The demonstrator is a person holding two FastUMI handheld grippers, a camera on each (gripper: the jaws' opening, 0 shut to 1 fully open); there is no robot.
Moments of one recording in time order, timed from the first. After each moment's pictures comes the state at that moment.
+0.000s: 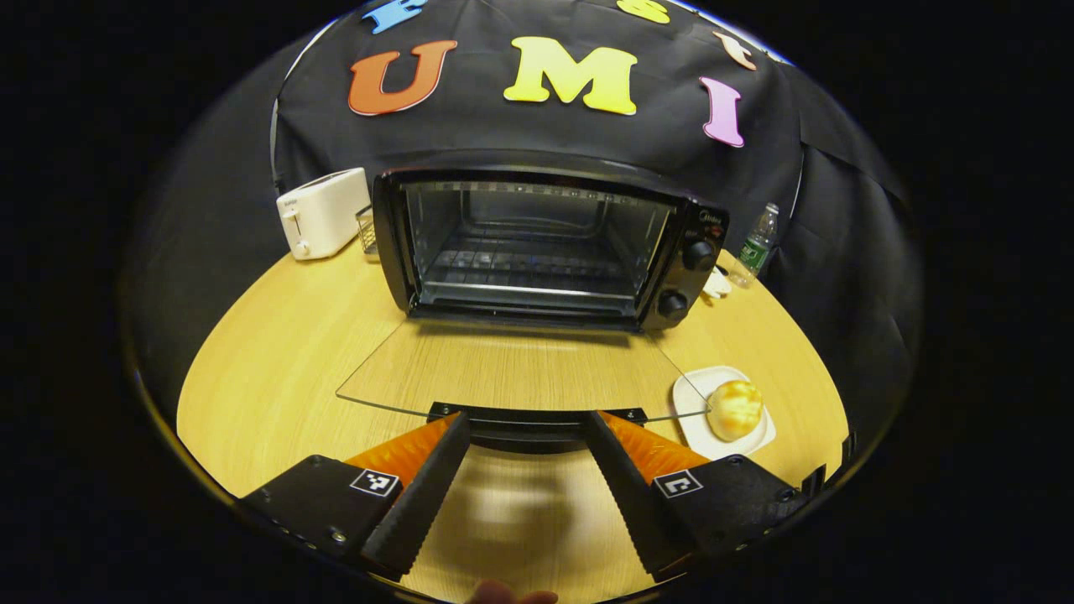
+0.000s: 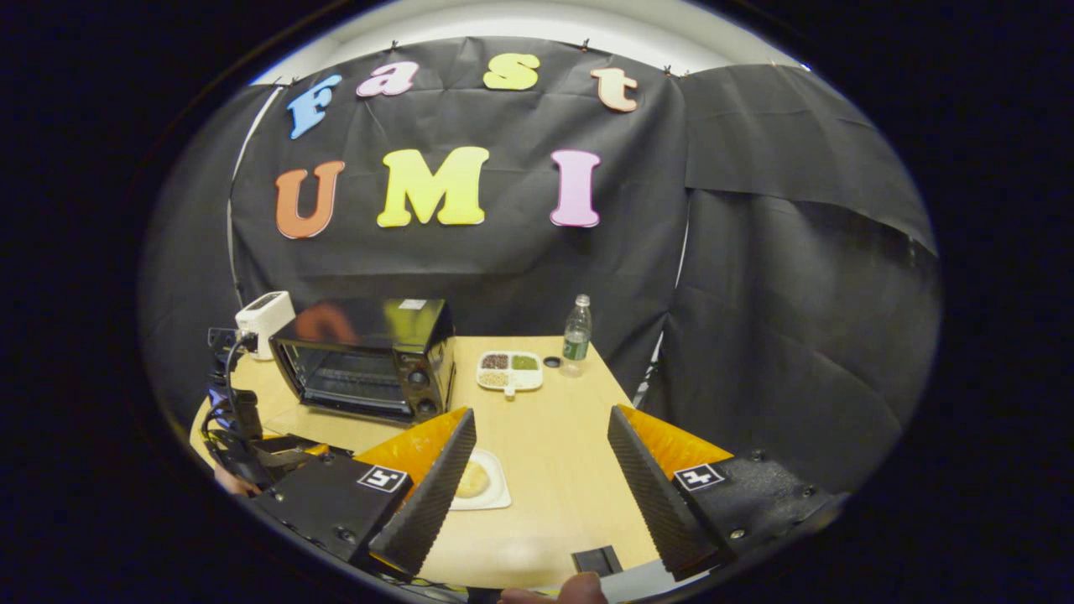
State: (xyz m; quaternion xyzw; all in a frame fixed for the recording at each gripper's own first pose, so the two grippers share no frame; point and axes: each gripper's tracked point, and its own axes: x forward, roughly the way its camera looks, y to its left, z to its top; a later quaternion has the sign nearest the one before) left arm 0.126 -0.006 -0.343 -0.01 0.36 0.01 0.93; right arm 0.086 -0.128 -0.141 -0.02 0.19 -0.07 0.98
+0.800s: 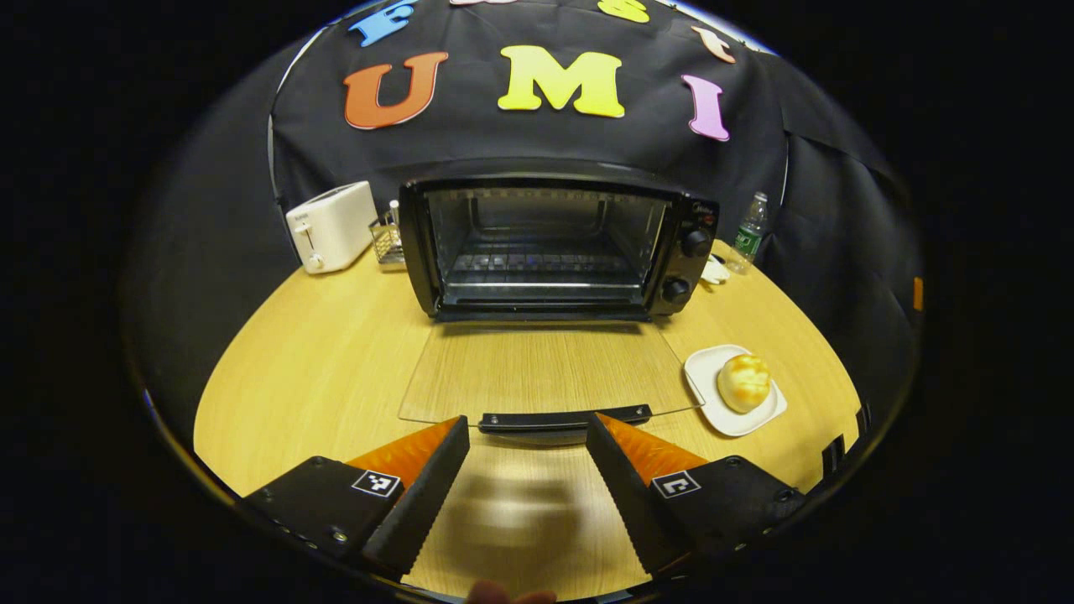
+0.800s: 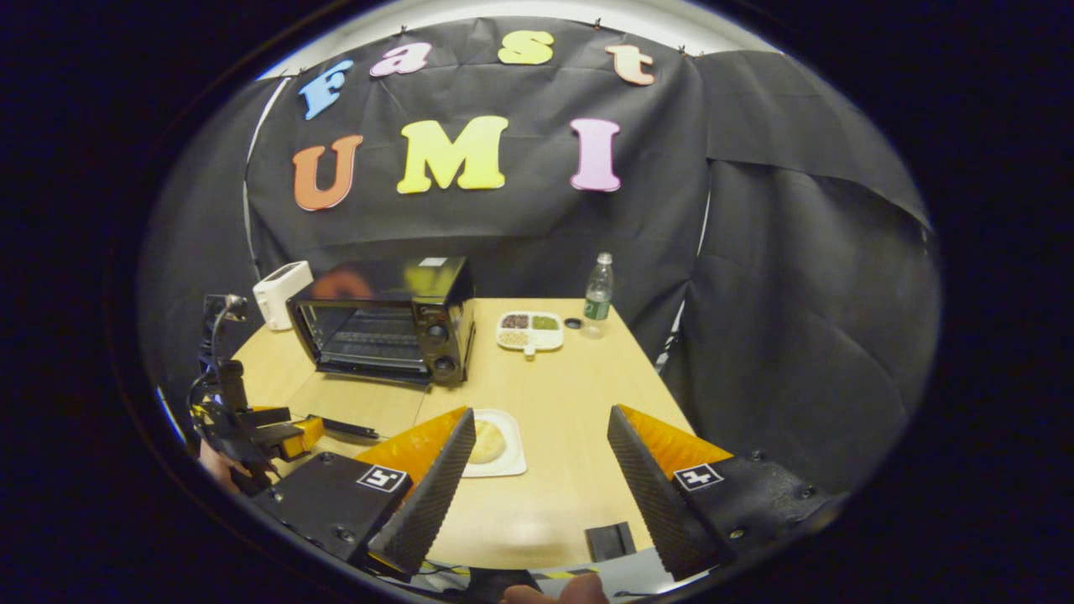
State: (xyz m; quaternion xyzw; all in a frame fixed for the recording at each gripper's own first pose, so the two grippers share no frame) left arm 0.100 0.019 -0.309 0.02 0.33 0.00 0.94; right arm 0.077 -0.100 -0.197 0.01 0.25 -0.01 0.97
